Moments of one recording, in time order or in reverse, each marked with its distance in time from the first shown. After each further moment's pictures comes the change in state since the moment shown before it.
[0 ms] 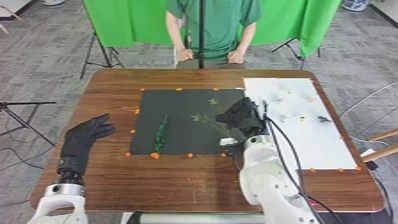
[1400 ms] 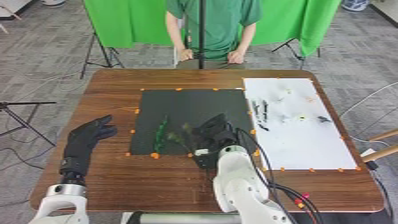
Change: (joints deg) left arm 0.2 0.2 0.6 -0.3 0.4 0.0 -0.7; right arm 2.3 -2.8 -8.6 6.7 9.0 7.2 4.6
